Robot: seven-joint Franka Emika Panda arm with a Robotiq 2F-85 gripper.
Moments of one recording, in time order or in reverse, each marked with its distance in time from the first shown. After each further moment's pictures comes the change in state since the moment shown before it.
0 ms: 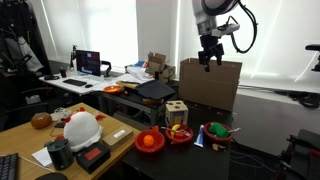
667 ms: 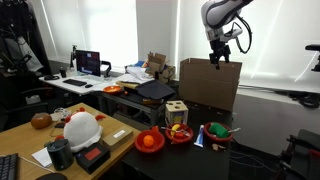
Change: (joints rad) arm -0.117 0.166 -0.130 0.187 -0.074 -0.011 -0.203
